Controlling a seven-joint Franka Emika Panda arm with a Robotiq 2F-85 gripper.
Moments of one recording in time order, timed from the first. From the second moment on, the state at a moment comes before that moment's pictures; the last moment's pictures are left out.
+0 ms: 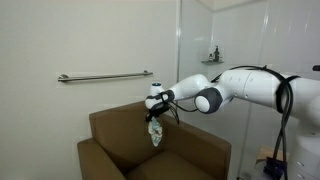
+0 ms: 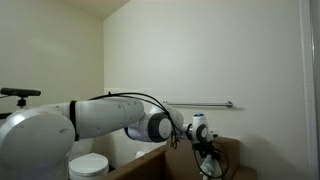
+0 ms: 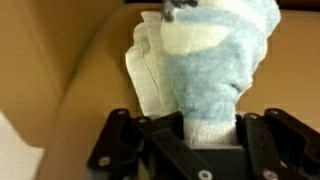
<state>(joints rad) -0.15 1.48 -0.12 -0.57 0.04 2.35 -0.08</state>
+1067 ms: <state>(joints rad) -0.20 1.50 -0.08 -0.54 -0.04 2.36 0.09</state>
